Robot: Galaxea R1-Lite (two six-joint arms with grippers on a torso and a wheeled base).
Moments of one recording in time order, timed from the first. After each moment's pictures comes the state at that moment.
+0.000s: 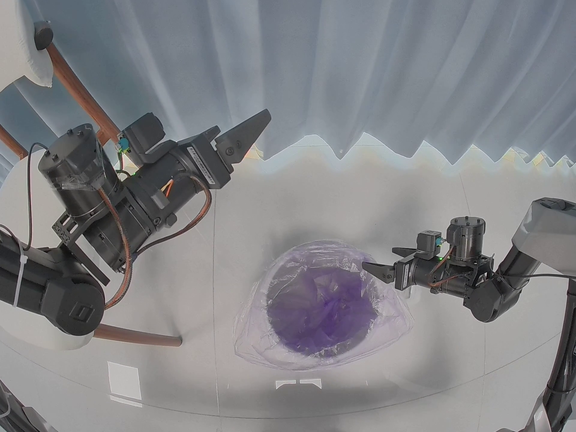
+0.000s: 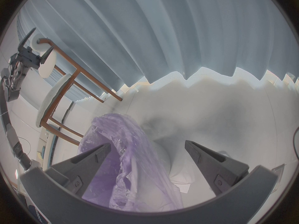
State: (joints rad) left arm -0.53 1.72 -0.81 -1.22 -0.11 -0.37; right arm 0.28 2.18 -0.77 -1.02 0.38 0.05
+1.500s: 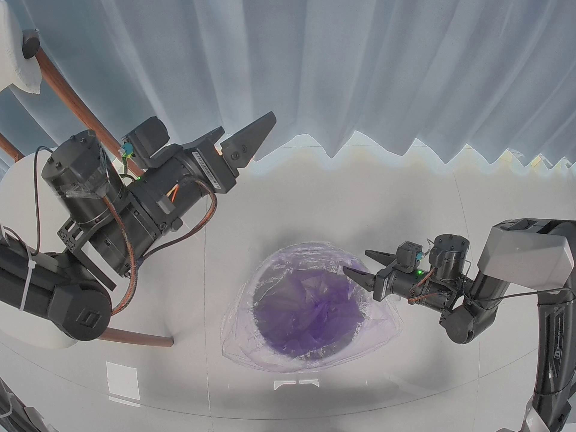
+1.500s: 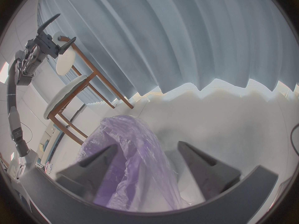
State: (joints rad) left arm -0.55 1.74 -0.79 -1.27 -0.10 -0.36; right arm 0.36 2.35 -0.77 -1.37 0.43 0.04
